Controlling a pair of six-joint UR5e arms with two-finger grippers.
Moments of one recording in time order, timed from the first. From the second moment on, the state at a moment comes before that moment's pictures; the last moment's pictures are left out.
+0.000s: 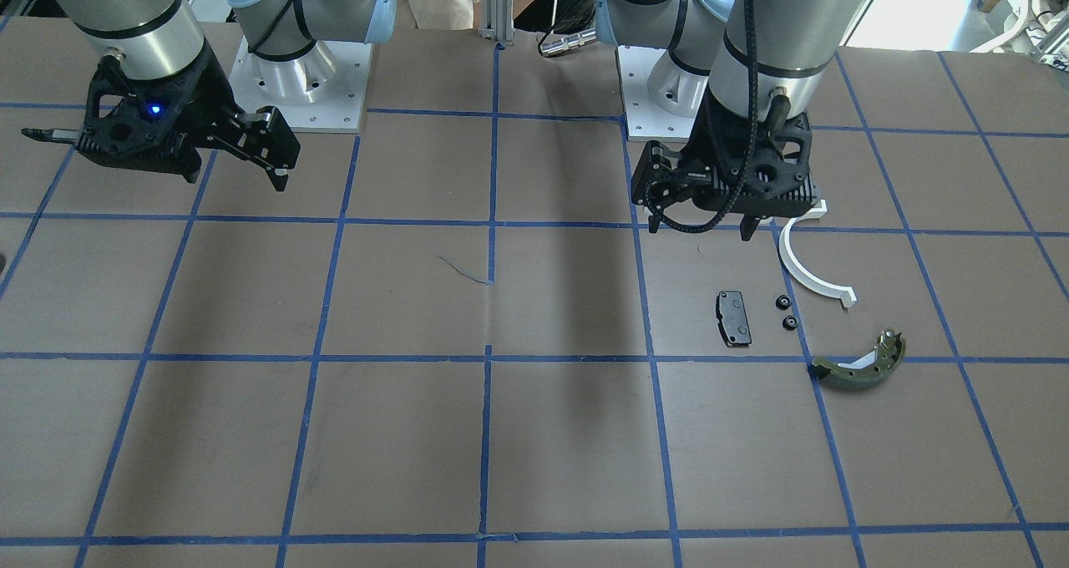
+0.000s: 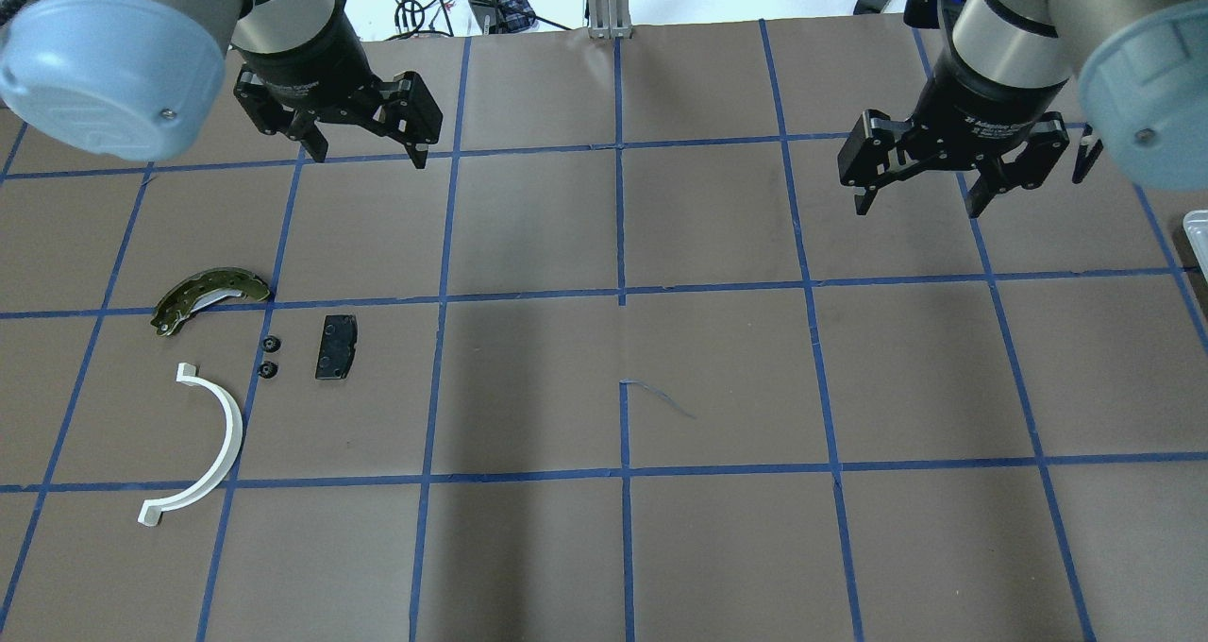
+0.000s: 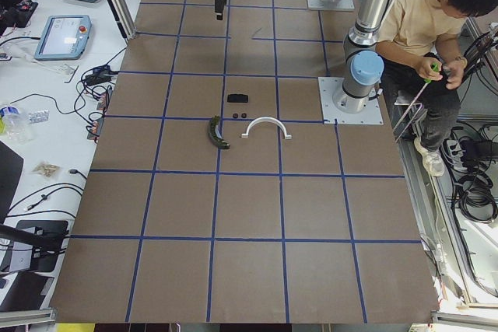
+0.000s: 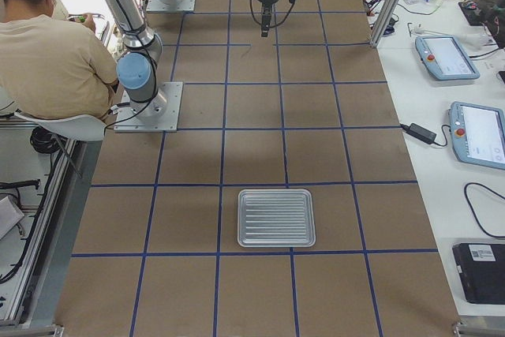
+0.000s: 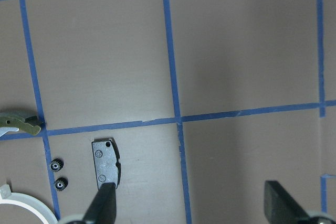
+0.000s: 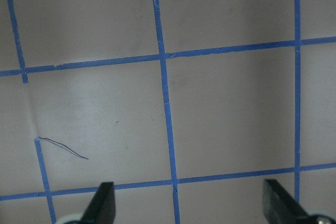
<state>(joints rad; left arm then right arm) -1.65 -1.65 -1.51 -1.48 1.61 0.03 1.53 -1.61 1.65 -1.60 -1.58 0.05</state>
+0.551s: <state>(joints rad) -1.65 -1.59 -1.50 -1.59 1.61 0.04 1.53 -1.61 1.65 -1.60 -1.58 0.05</state>
